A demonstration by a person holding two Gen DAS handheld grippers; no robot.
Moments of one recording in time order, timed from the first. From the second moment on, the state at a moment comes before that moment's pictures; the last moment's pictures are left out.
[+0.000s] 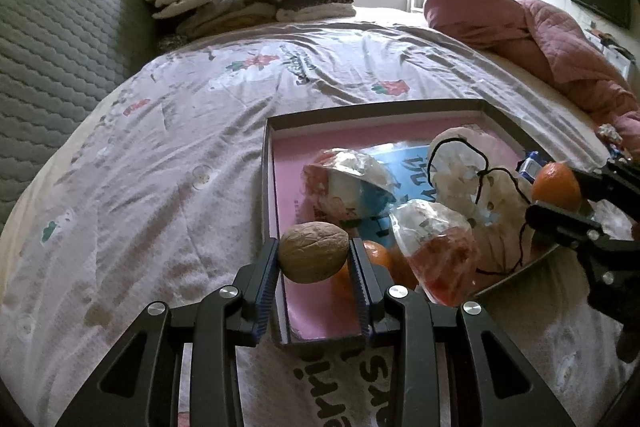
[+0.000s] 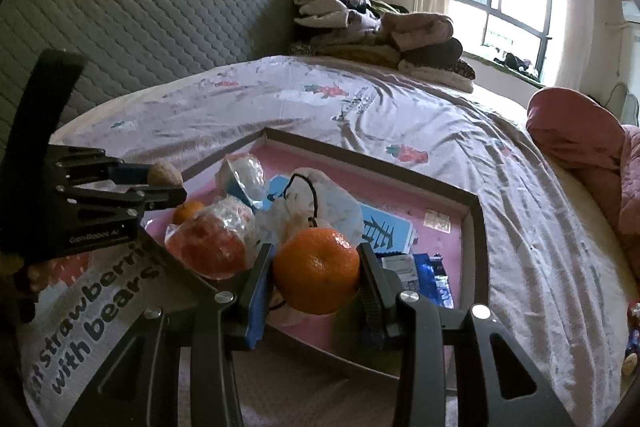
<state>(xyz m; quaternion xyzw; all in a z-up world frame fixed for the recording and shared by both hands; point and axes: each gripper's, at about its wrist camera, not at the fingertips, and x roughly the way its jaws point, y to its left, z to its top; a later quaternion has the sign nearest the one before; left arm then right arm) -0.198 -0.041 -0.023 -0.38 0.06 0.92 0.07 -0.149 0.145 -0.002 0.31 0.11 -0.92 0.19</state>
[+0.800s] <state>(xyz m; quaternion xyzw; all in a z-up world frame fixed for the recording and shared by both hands) -0.190 -0.026 -0.030 -0.37 0.07 0.92 0.08 -0.162 0.149 -0.025 0.34 0.09 -0.92 0.18</state>
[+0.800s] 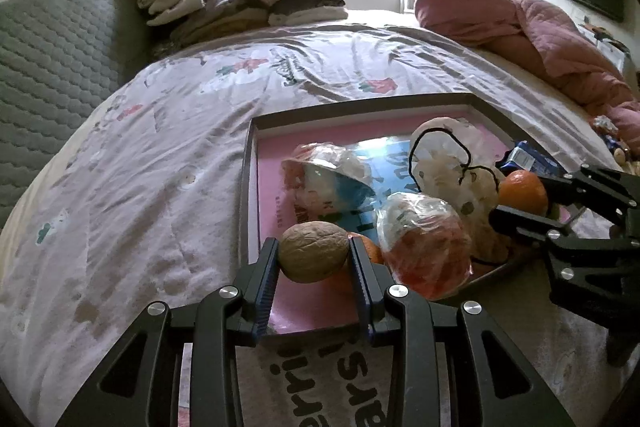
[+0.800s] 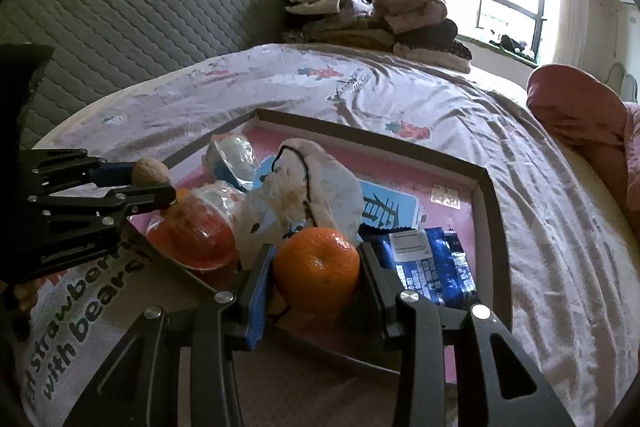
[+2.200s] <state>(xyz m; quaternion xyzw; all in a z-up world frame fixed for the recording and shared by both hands) -0.192 -0.037 -0.034 -0.37 0.05 0.92 0.07 -0.162 0.146 -0.031 0.35 0.09 -0.91 0.18</state>
